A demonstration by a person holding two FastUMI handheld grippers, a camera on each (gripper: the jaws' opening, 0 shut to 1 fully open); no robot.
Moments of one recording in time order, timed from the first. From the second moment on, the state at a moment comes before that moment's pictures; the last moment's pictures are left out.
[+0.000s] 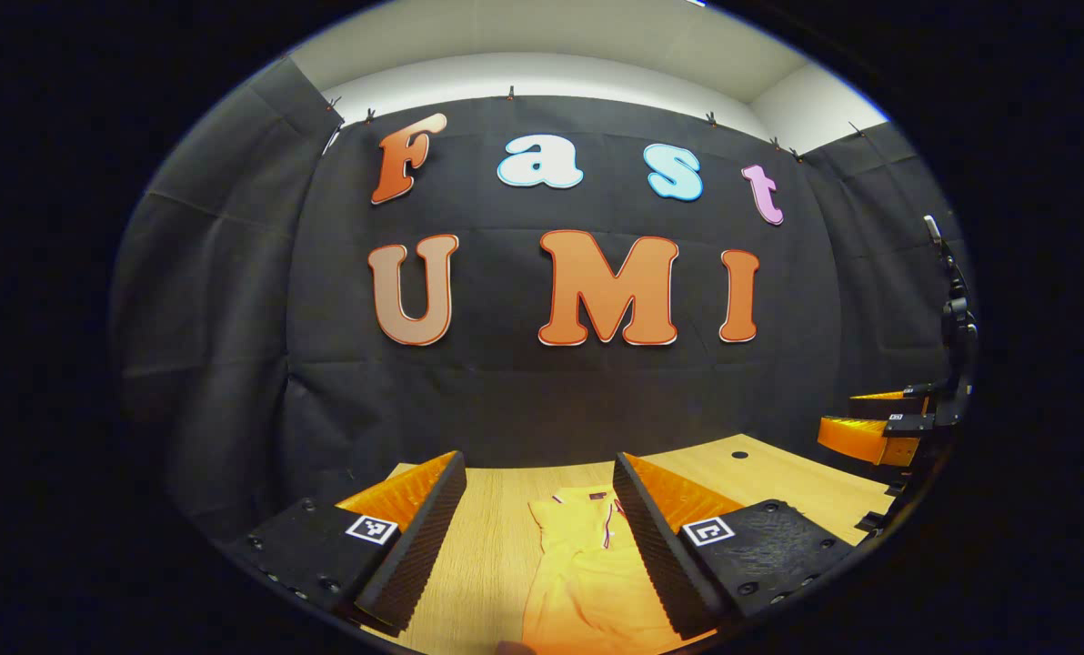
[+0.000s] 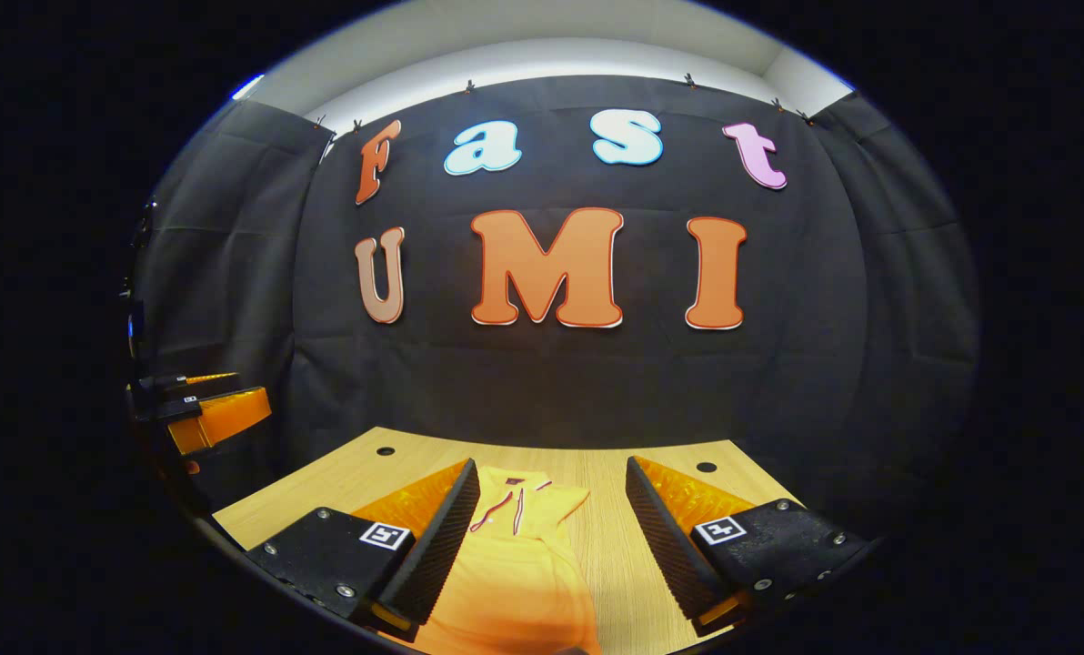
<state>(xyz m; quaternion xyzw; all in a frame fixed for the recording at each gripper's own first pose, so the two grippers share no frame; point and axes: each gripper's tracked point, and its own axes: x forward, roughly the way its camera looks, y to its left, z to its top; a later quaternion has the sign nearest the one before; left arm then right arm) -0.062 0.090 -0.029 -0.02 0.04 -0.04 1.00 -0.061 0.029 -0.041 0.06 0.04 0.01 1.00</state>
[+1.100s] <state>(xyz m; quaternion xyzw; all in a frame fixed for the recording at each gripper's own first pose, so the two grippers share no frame) -0.134 0.073 -0.307 0.02 0.47 -0.08 0.88 -0.126 0.064 -0.286 0.07 0.46 0.05 0.89</state>
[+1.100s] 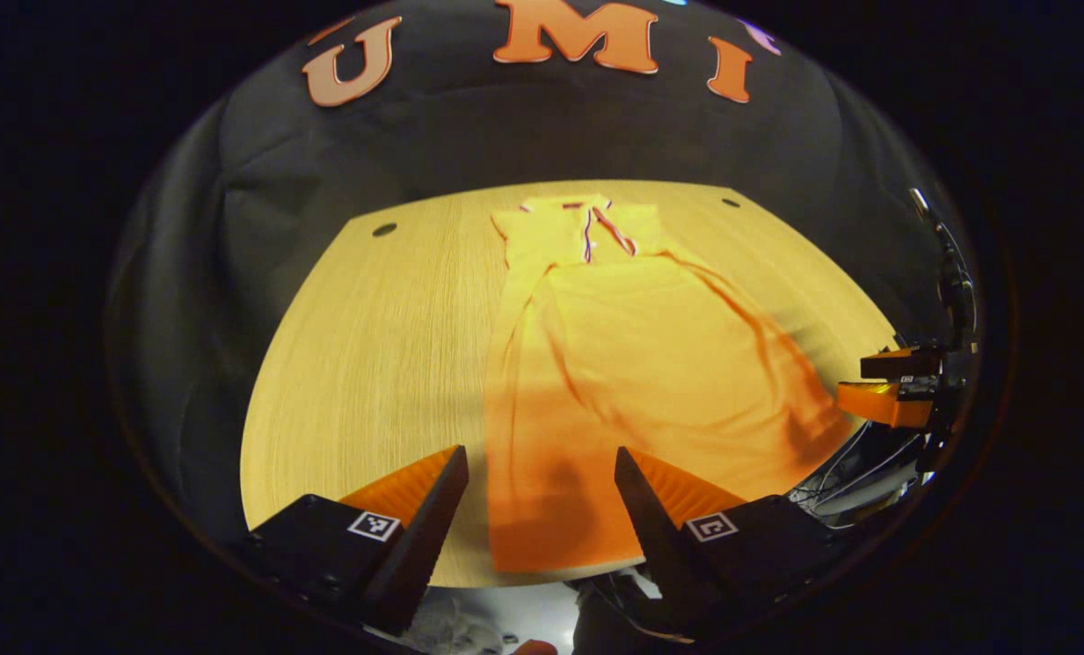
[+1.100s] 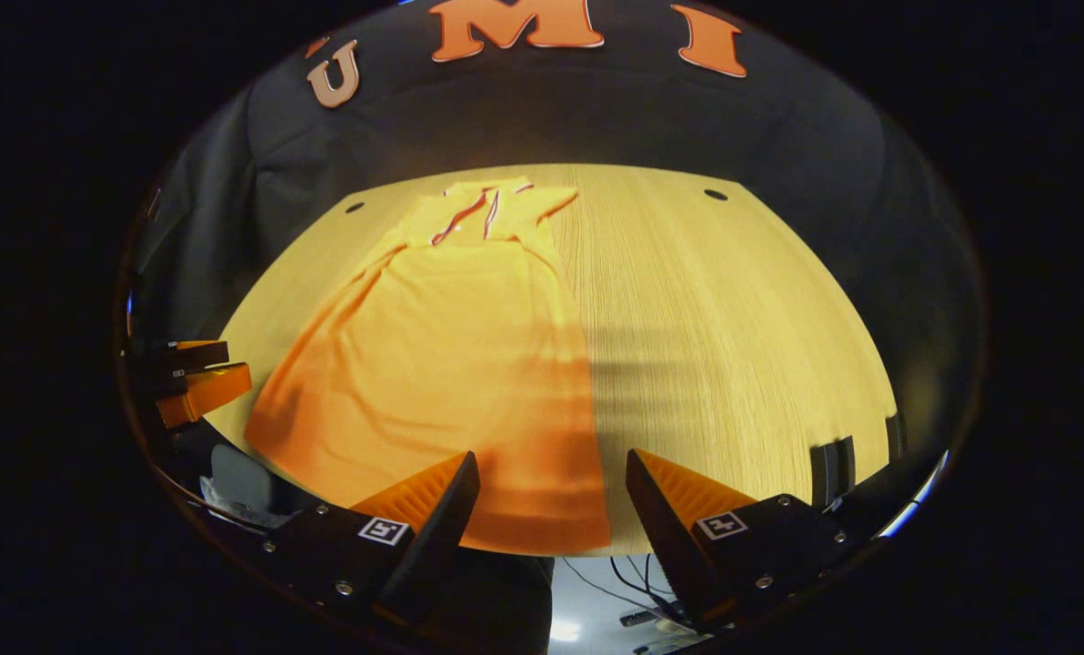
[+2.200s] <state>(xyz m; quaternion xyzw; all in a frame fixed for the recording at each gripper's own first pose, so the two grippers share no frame) -0.156 0.076 -0.355 0.00 0.62 -0.04 0.78 -0.139 0.063 -0.292 0.04 0.56 0.02 0.83</state>
